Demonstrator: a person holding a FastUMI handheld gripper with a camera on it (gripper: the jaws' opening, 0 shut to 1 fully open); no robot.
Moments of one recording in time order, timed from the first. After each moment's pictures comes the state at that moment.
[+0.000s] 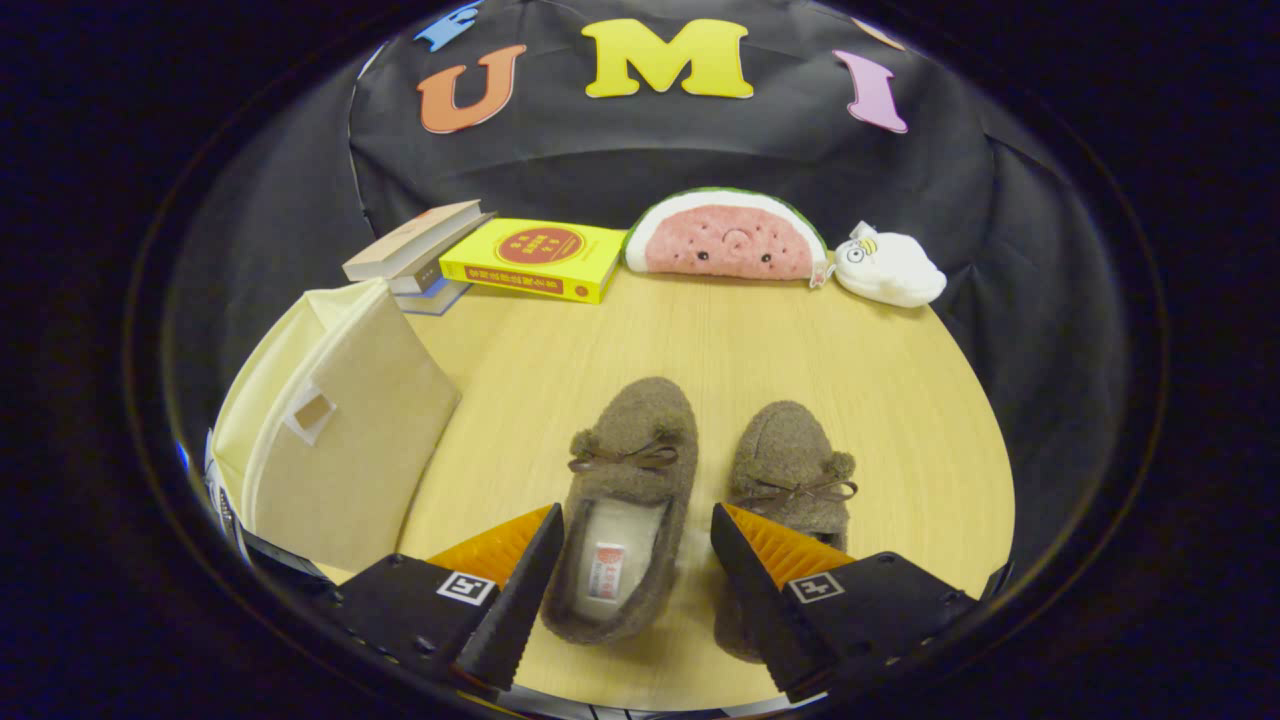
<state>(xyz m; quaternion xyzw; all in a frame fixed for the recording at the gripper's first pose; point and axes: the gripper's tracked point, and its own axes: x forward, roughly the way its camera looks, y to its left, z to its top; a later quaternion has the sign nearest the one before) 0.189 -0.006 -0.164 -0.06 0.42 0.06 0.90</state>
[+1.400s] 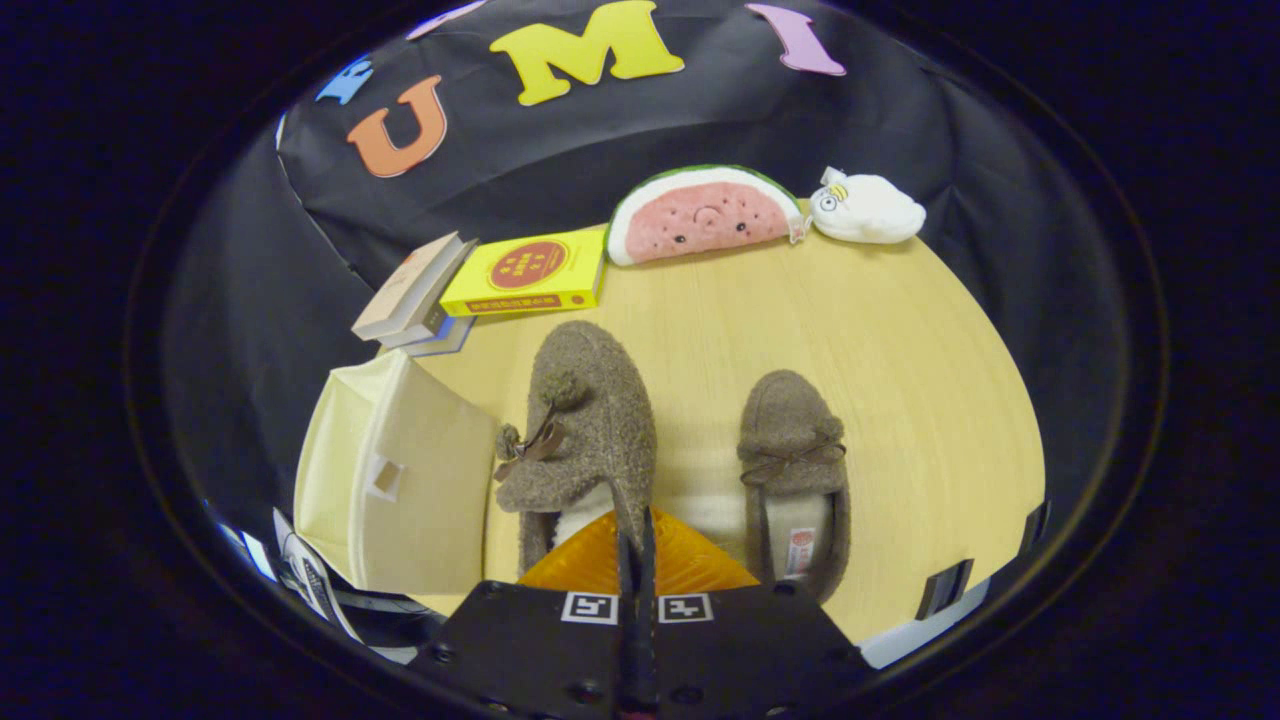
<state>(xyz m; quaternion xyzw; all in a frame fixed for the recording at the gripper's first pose) 0.166 0.019 -0.093 0.07 0.46 0.06 0.88</state>
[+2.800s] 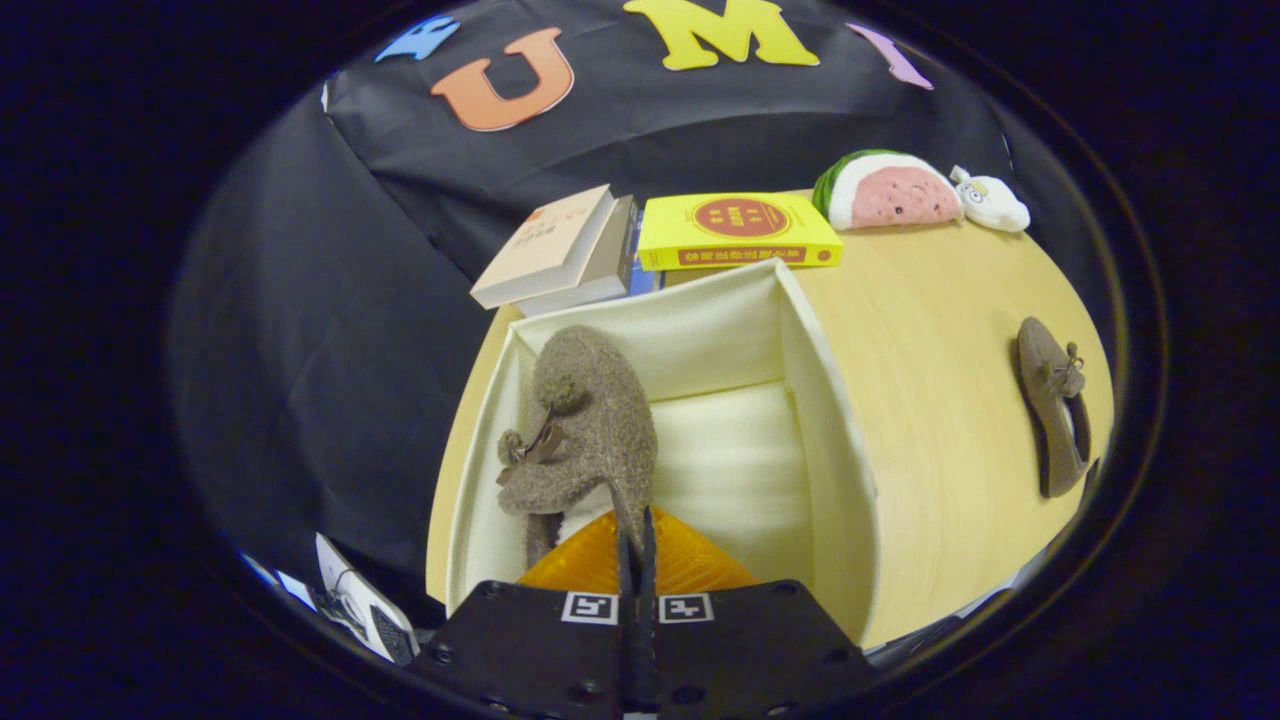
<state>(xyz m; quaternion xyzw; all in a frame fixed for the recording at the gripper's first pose) 0.148 0.337 -0.152 0.09 0.47 0.10 0.87</state>
